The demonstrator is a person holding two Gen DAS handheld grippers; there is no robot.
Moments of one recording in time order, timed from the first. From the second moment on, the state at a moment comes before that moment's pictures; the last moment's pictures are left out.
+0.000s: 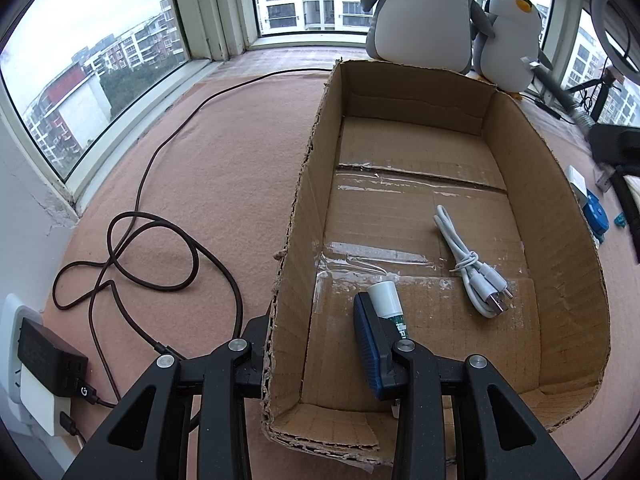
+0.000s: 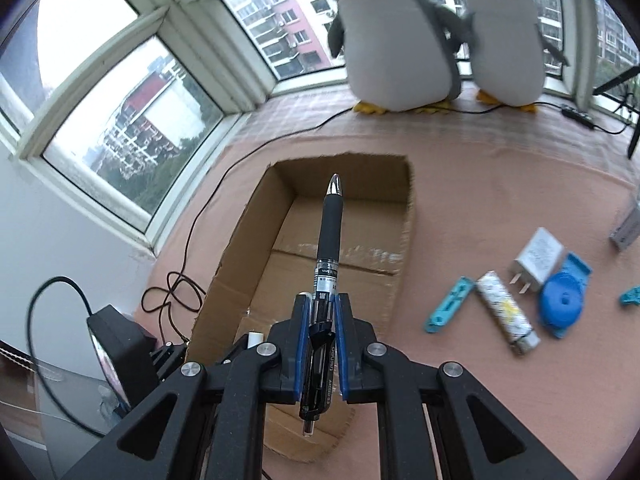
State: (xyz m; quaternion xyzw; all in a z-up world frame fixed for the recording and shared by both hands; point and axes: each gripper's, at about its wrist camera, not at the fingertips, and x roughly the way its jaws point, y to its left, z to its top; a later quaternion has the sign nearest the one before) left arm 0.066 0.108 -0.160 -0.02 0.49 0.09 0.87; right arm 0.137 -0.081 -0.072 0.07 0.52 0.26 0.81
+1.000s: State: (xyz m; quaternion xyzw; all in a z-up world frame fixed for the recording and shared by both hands) left arm 0.069 0.107 -0.159 -0.02 0.49 0.09 0.87; right arm 0.127 -0.061 -0.090 0.04 0.51 0.27 0.81
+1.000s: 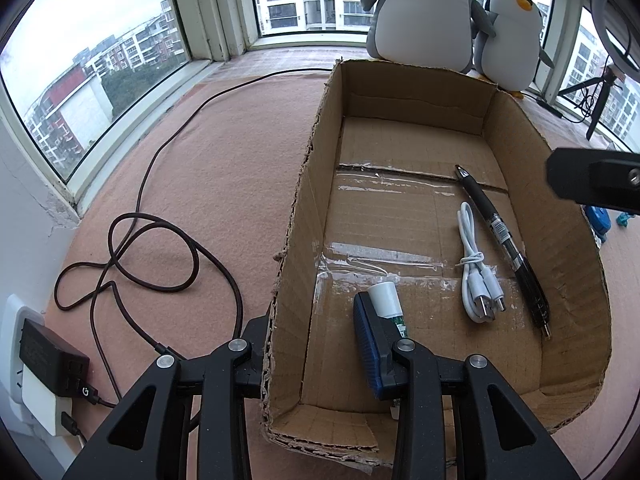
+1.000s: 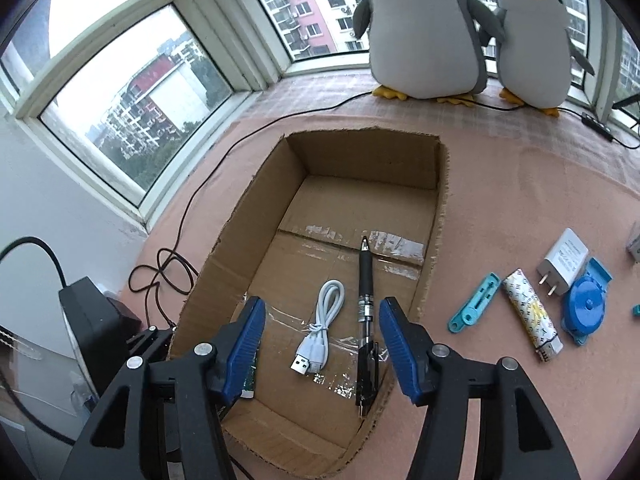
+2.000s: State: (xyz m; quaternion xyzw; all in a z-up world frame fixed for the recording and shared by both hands) left arm 0.069 0.106 -0.160 -0.02 0.49 0.09 0.87; right arm 0.154 -0.316 -0.108 0.18 0.52 -0.03 0.84
